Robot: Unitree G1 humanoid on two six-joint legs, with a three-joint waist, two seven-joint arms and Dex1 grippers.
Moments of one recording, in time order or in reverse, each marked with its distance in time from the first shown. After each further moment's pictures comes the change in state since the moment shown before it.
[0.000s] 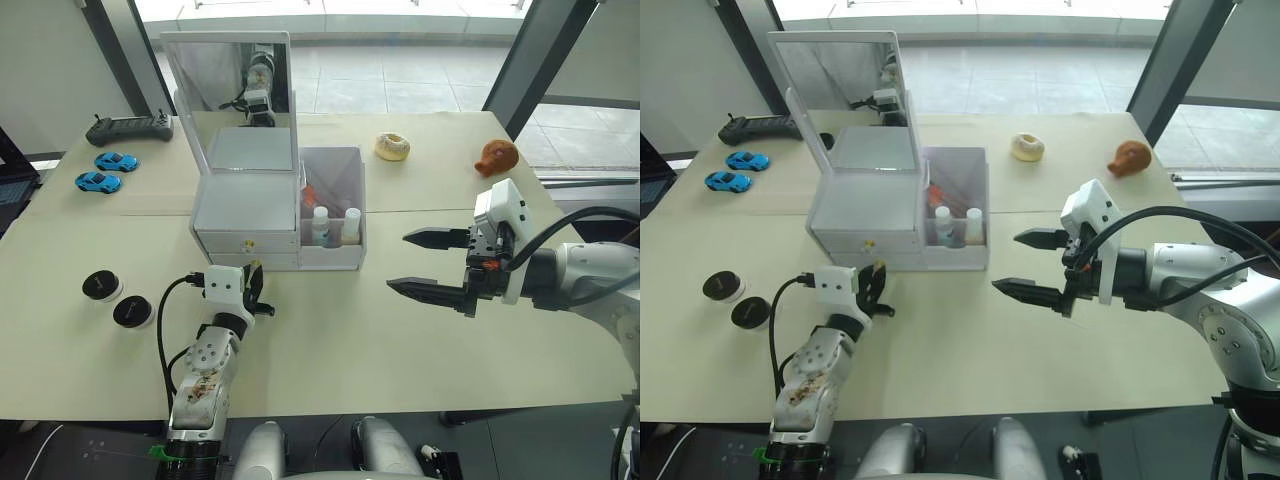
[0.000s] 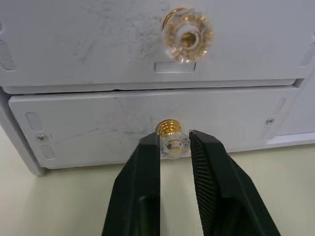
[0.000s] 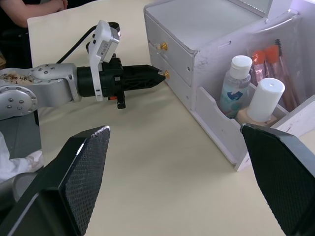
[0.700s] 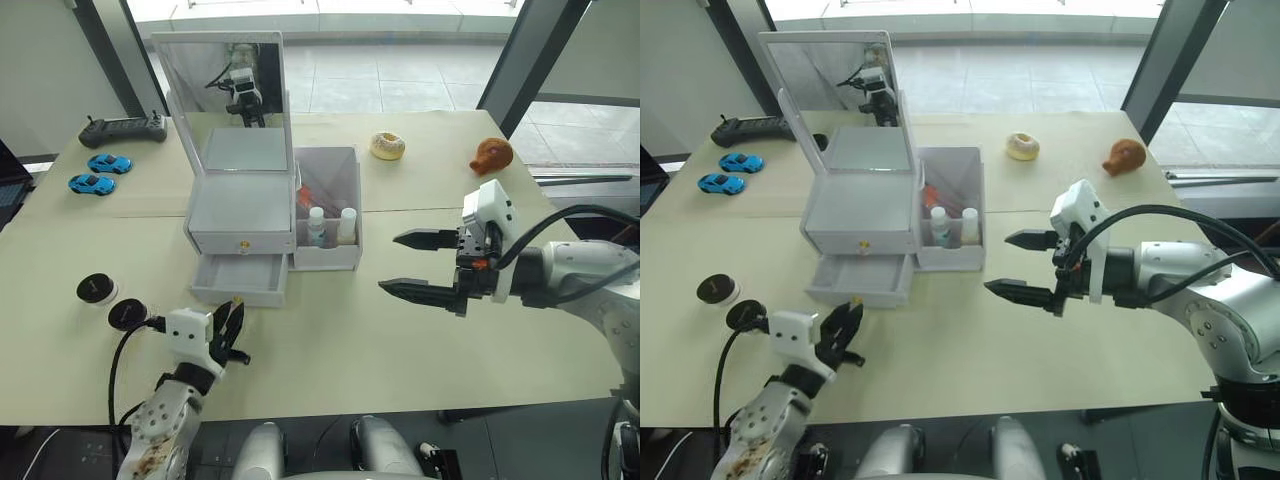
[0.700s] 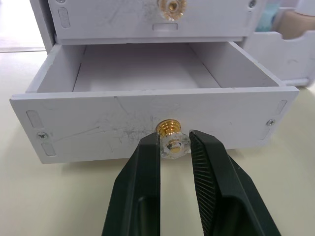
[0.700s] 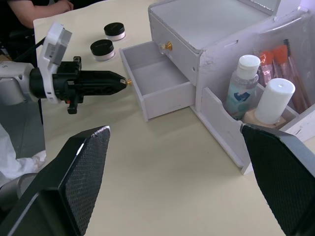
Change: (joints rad) left arm 0.424 0.162 0.068 -0.331 -0.147 -0.014 -0.196; right arm -0.037 0.033 0.053 0.026 -0.021 -0.001 0.015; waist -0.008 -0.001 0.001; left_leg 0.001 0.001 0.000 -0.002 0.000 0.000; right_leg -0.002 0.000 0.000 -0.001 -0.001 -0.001
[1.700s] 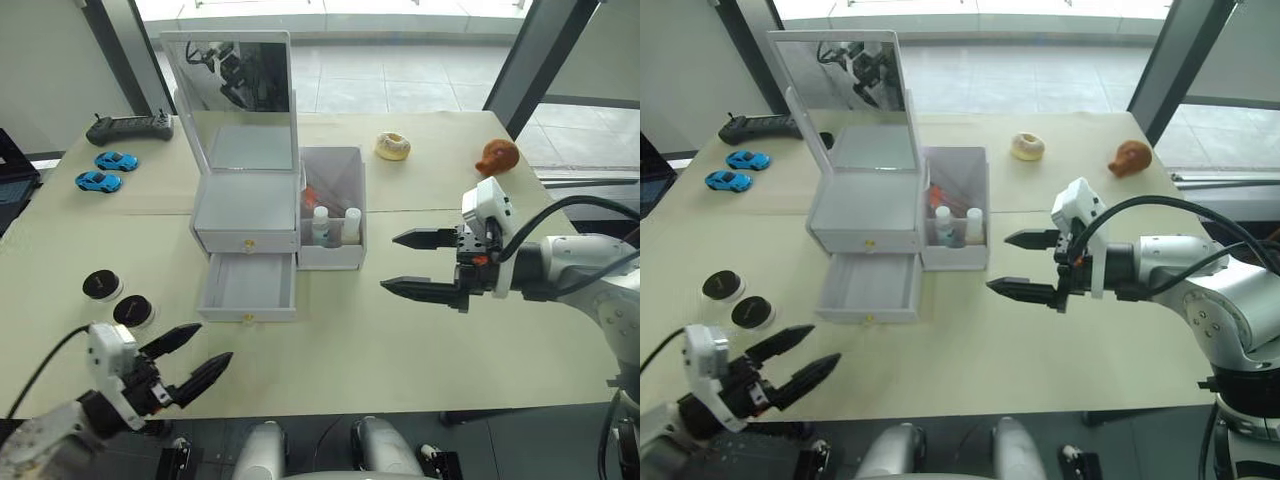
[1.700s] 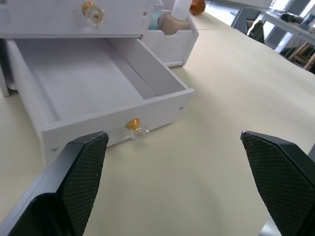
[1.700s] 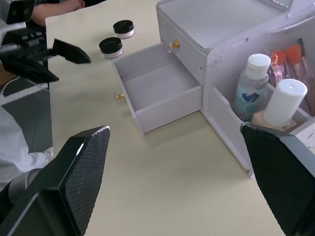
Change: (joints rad) left arm 0.119 0.472 0.408 0.026 -0.619 0.184 -0.519; right arm -0.014 -0.021 0.008 0.078 -0.051 -0.030 0.094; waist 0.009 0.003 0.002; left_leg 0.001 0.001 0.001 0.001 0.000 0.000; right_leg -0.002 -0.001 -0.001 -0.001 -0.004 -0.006
